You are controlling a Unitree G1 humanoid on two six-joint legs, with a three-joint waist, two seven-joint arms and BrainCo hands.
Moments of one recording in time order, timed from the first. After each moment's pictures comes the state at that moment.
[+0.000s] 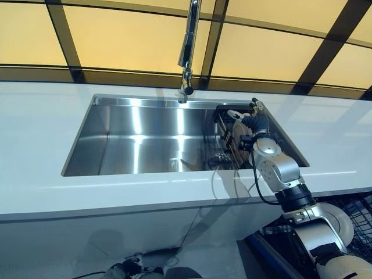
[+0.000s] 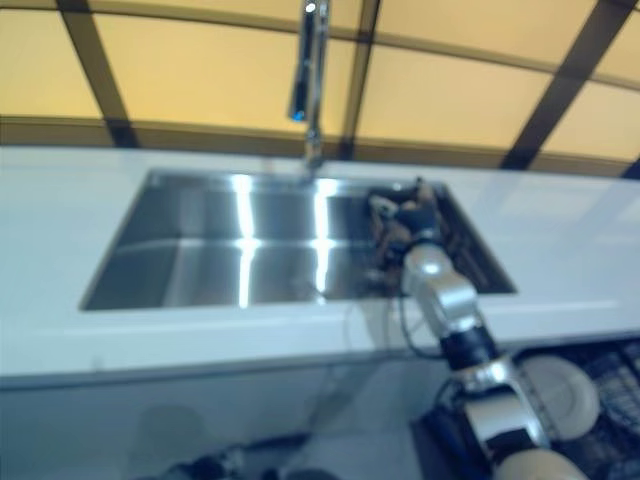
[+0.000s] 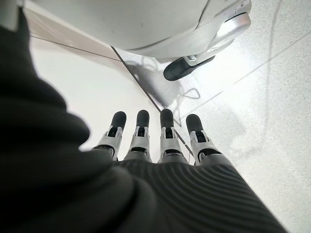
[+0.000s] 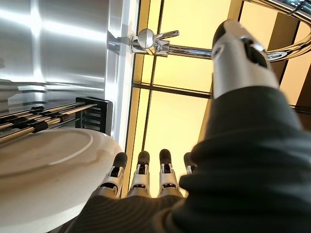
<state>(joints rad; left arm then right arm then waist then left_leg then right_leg) -0.07 0.30 -0.48 1.20 0.01 0.03 -0.05 -0.64 -0.37 0.19 0.23 0.48 0.36 -0.50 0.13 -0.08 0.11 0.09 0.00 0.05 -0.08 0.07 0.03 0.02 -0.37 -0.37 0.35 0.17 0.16</state>
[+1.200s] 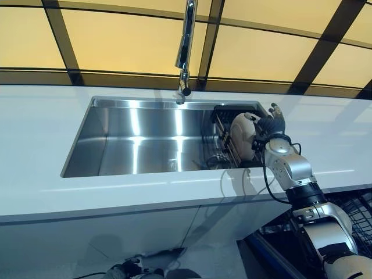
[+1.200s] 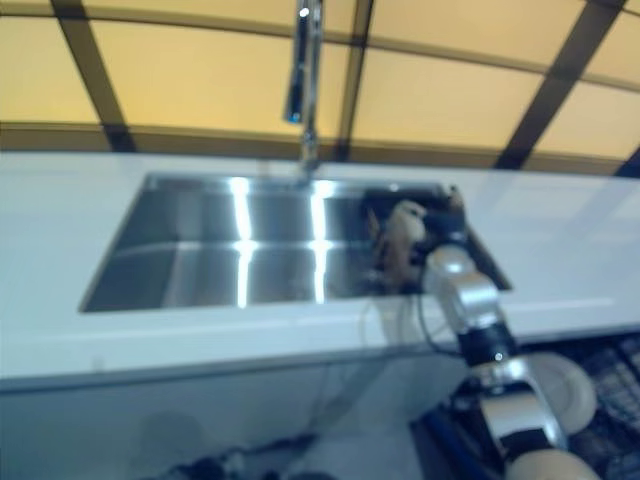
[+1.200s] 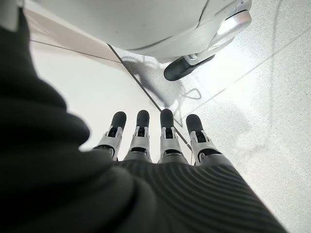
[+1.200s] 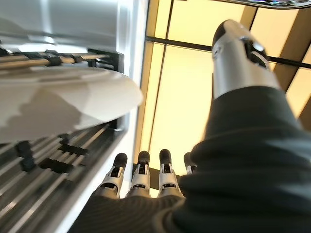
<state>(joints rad) -0.06 0.30 -0.49 1.19 0.01 0.03 -0.06 -0.64 -0.45 0.14 0.34 0.52 0.38 -0.53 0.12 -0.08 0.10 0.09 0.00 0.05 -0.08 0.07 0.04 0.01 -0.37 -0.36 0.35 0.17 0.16</state>
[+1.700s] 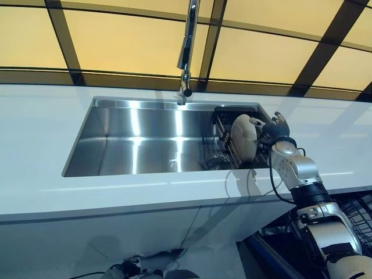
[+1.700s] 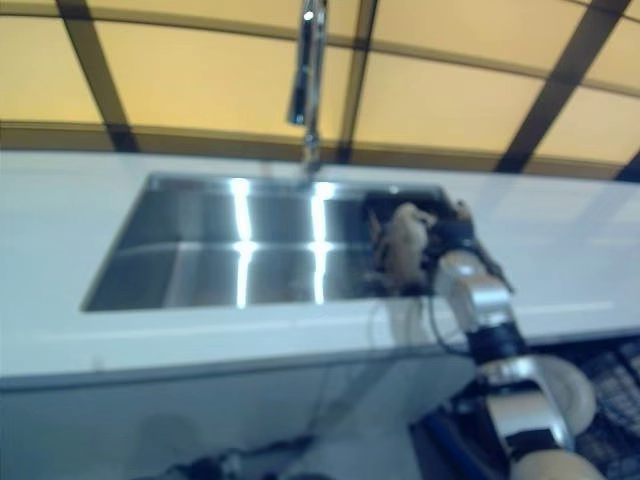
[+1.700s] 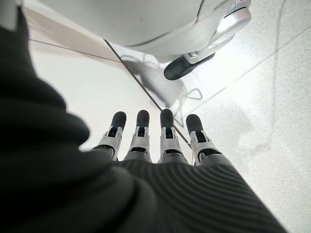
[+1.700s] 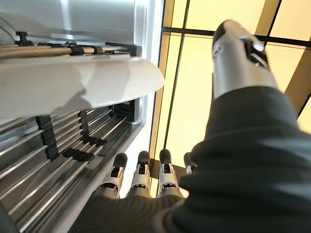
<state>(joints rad) -0.06 0.32 -0.50 1.19 0.01 0.03 -0.07 -0.64 -0.49 0.12 0.40 0.55 0.42 -0.49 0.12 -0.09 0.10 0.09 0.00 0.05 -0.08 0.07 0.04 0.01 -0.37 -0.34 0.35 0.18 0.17</state>
